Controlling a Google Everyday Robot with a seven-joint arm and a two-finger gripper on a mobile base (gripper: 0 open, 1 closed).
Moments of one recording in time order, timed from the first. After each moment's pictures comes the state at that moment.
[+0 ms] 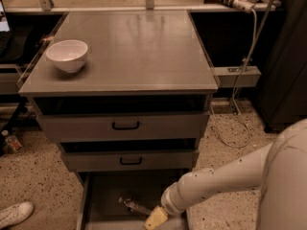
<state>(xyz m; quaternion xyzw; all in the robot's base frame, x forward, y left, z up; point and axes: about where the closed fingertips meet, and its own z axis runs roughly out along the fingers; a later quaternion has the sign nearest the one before) 0.414 -0.029 0.424 -0.42 0.88 0.18 0.14</state>
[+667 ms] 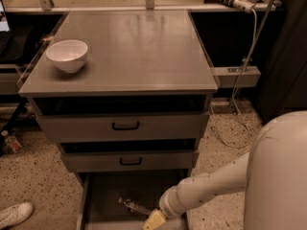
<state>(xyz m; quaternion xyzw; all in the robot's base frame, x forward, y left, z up) 0.413 -0.026 0.402 -0.42 0.88 0.18 0.15</state>
